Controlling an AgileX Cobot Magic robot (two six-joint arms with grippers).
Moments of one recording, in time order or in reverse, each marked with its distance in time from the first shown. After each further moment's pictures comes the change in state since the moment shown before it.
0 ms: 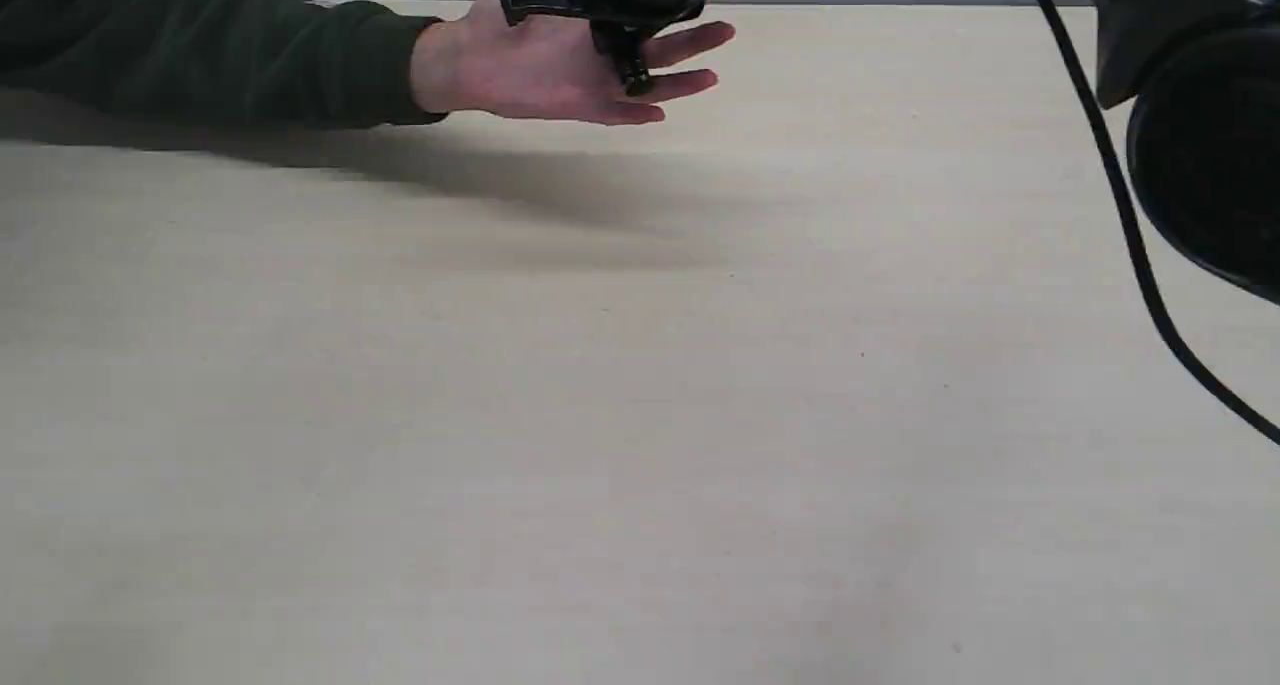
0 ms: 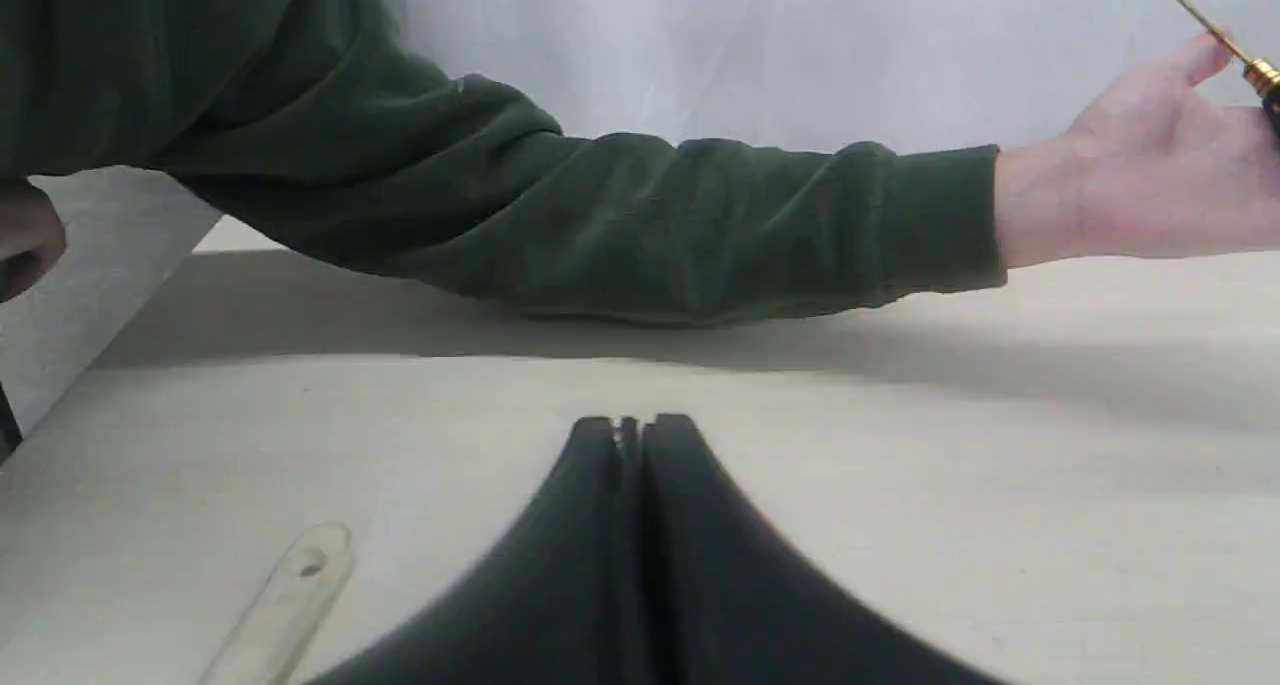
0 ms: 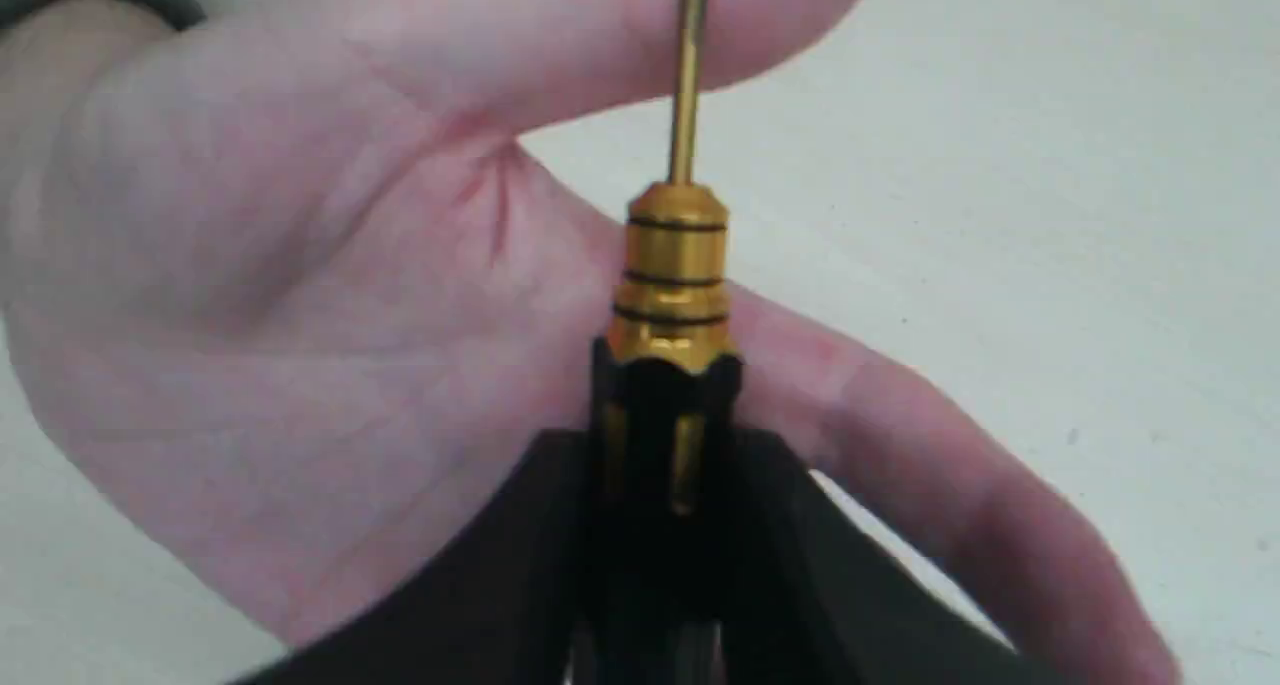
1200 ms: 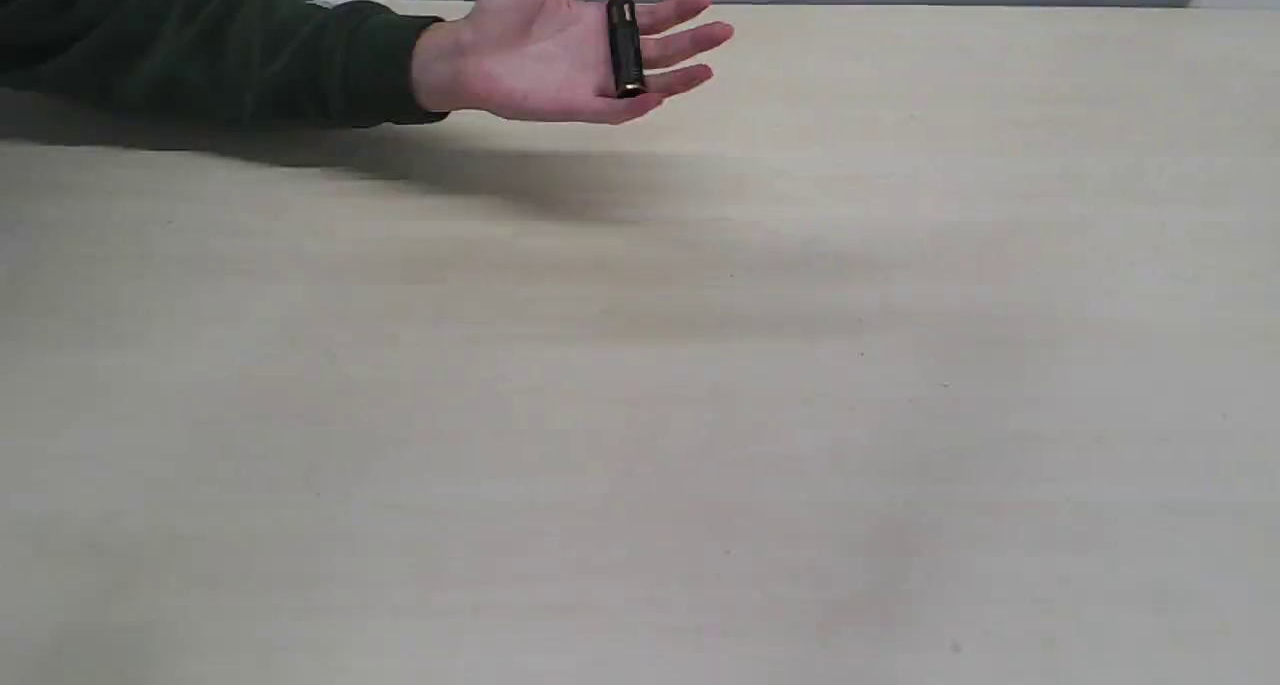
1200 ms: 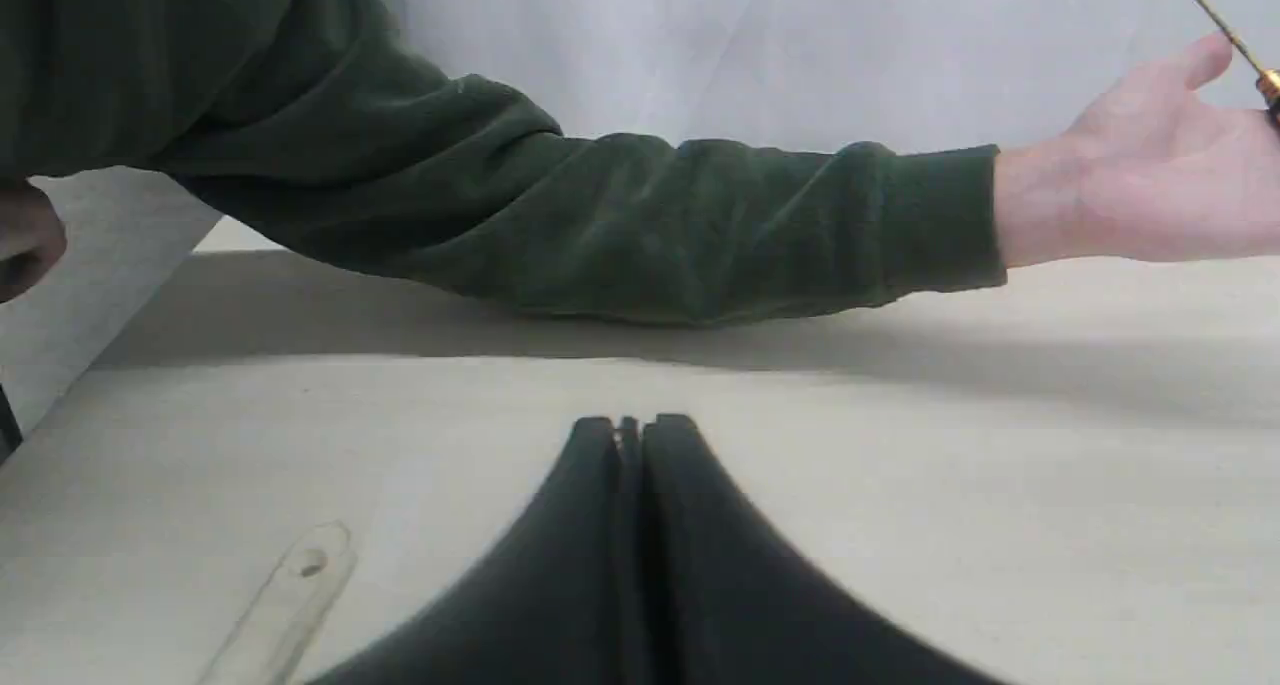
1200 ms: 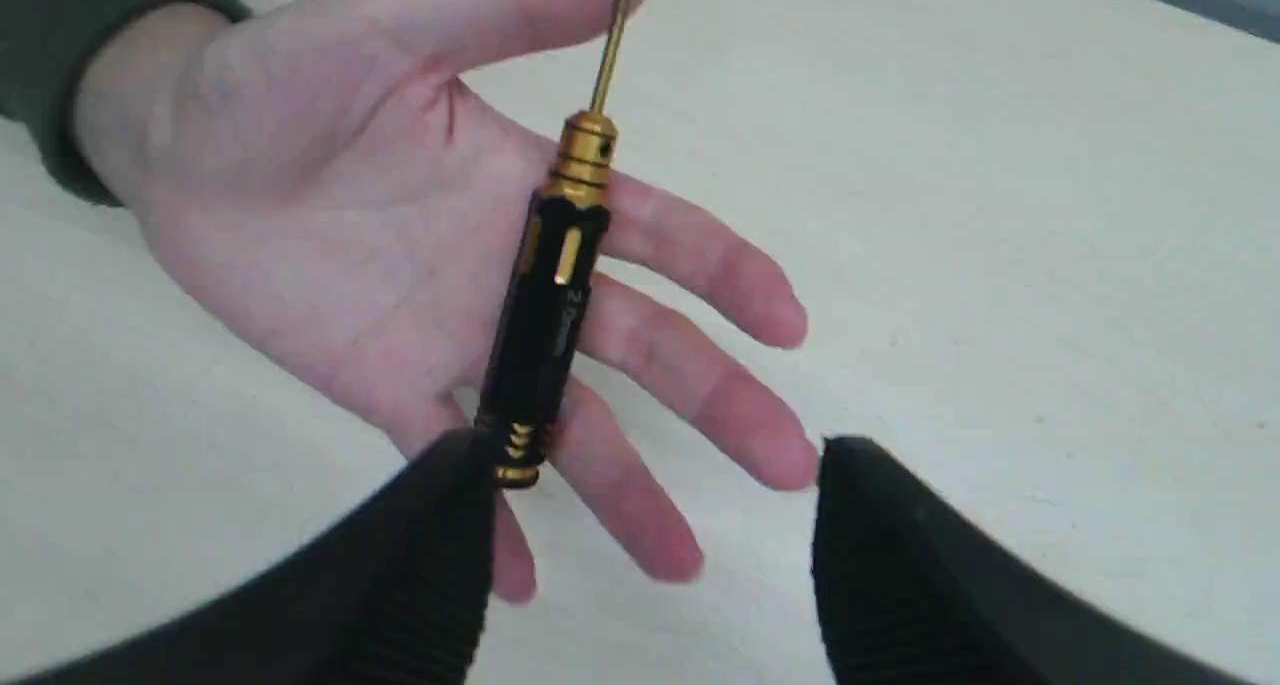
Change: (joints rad) left arm 0.000 0.000 0.000 0.000 0.000 0.000; right arm -0.019 -0.339 0.305 -0.006 -0.042 -0.022
